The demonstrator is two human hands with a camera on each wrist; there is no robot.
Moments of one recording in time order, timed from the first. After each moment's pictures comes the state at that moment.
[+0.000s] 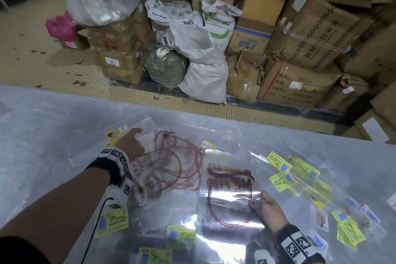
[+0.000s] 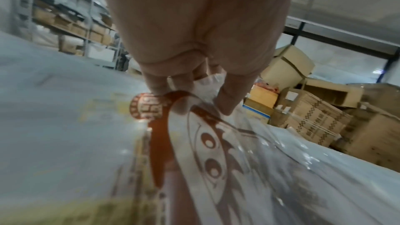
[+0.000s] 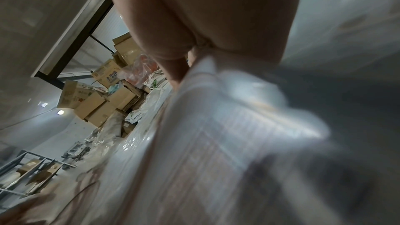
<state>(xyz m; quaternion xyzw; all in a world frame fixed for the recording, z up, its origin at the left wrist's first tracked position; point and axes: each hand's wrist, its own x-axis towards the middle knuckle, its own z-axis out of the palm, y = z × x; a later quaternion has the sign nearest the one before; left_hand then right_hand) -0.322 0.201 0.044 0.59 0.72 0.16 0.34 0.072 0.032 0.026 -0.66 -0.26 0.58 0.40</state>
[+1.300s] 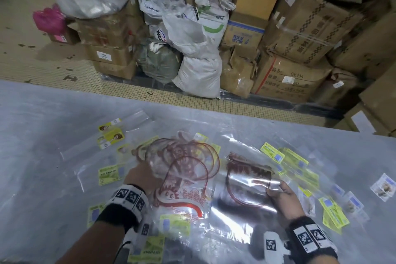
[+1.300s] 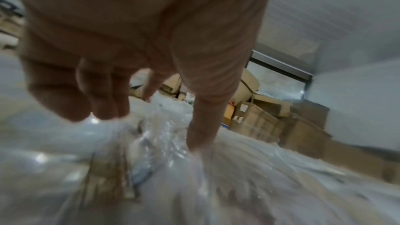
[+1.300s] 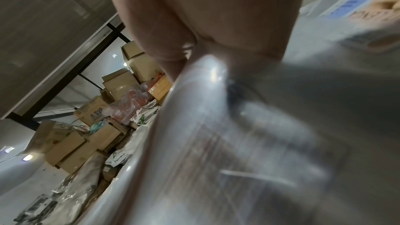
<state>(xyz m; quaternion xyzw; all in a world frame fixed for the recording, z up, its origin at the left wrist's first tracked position) -0.245 0.101 0.031 0.56 0.76 0.00 0.33 0.139 0.023 0.011 -0.67 -0.18 0.53 0.49</state>
